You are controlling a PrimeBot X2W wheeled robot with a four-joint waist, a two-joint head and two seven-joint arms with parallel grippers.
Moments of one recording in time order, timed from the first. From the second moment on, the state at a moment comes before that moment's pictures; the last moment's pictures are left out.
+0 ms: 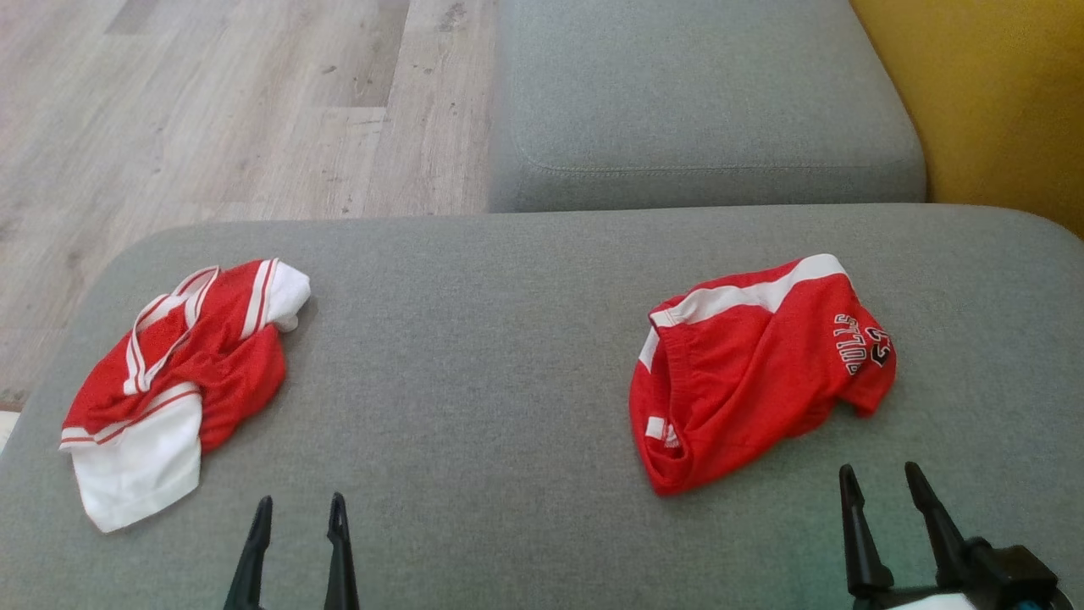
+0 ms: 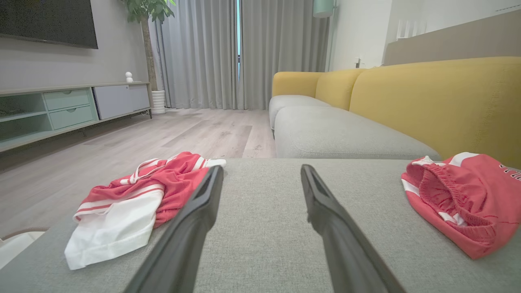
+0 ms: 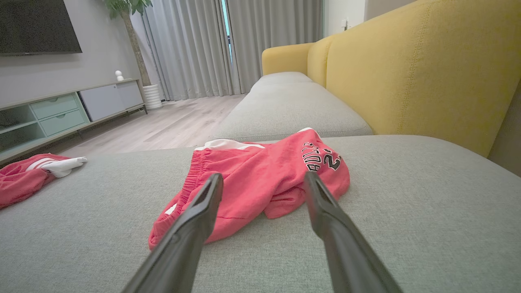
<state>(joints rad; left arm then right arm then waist) 0.28 0.07 -0.16 0.03 -0.13 0.09 -0.25 0.22 -0.04 0.00 0.20 0.13 0.13 -0.26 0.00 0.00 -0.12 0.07</state>
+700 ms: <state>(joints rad) 0.24 0.06 -0.20 0.11 -0.16 0.03 -0.25 0.21 -0.04 0.03 0.18 0.12 0.13 -0.26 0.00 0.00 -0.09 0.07</state>
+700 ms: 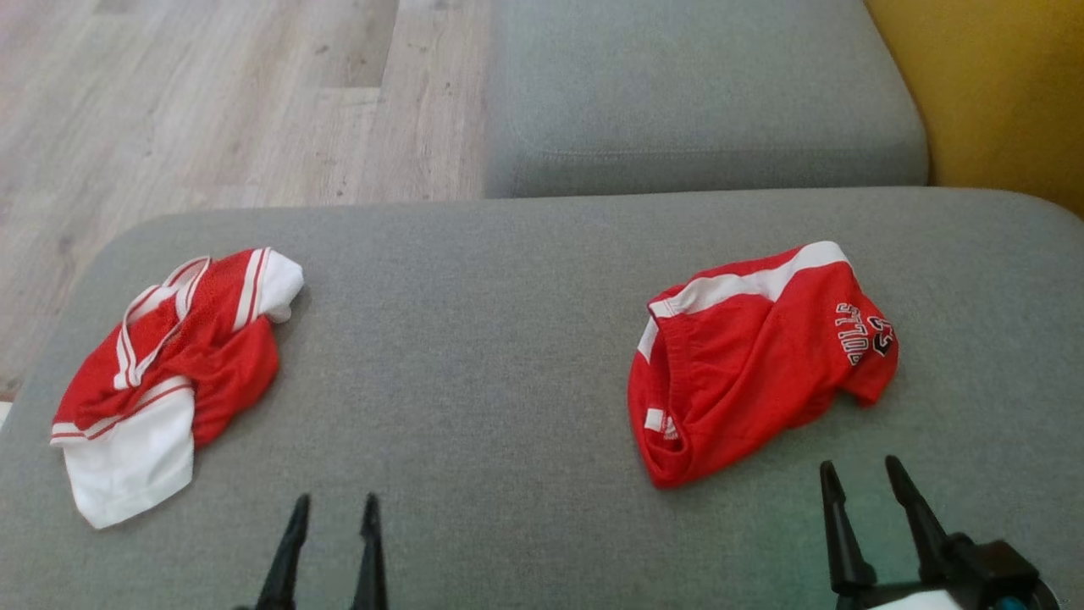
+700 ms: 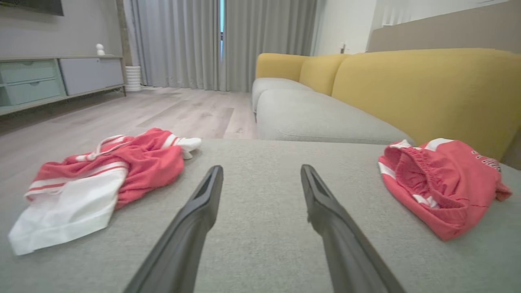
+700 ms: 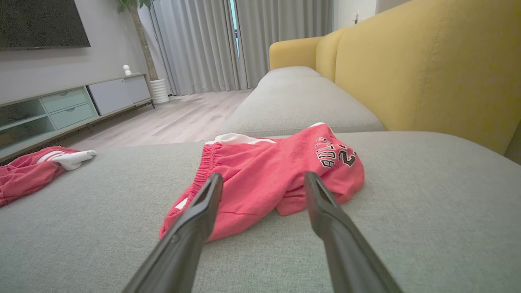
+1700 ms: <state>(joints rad) -0.62 0.05 -0.59 0.53 -1.01 -0.12 0.04 -0.12 -0.06 0.16 0.15 0.12 0.13 -0.26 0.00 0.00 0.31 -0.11</state>
